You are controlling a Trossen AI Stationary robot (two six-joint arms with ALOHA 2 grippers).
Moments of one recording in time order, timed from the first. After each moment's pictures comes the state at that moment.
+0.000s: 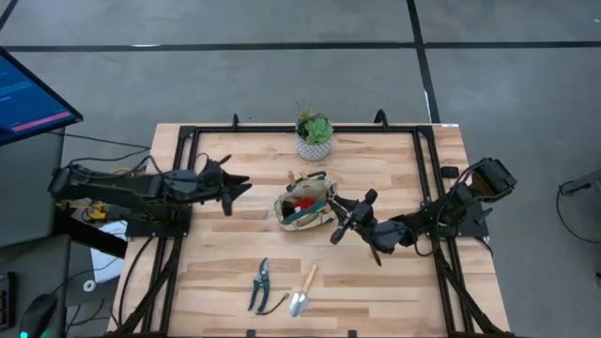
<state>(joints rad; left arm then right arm) -0.07 0.66 0.46 -0.08 -0.43 -0.52 0.45 1.59 0.62 0.94 1.16 0.11</state>
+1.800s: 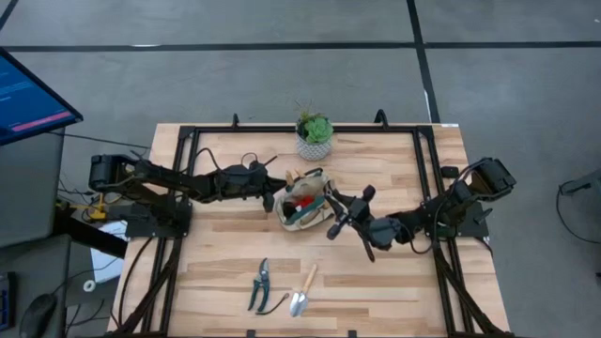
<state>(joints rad) 0.16 1.41 0.46 0.62 -0.14 -0.40 0.41 1.59 0.64 0.88 1.15 0.09</state>
